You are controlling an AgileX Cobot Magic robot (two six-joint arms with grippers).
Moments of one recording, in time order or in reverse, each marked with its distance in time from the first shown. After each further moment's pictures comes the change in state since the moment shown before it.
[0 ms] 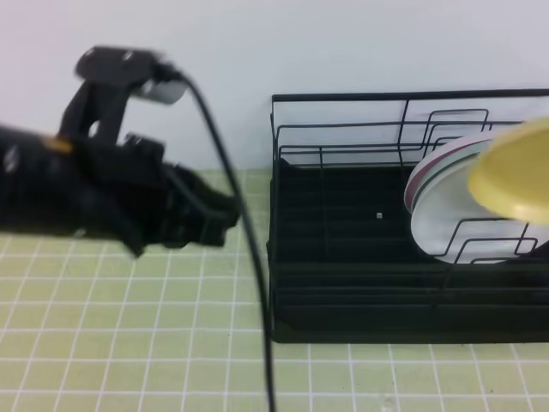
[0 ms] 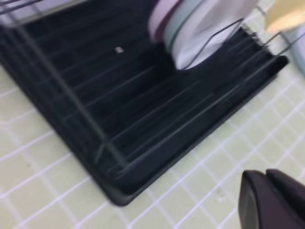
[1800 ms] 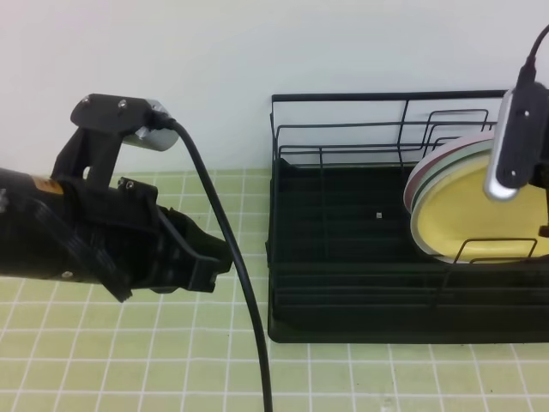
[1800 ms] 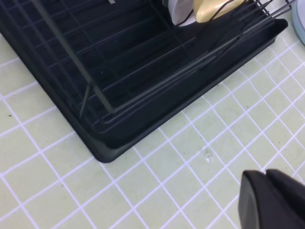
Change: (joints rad) left arm 0.000 -0.071 0.126 0.015 -0.012 -0.032; right arm 0.020 0.304 0.014 -0.033 -0.170 0.118
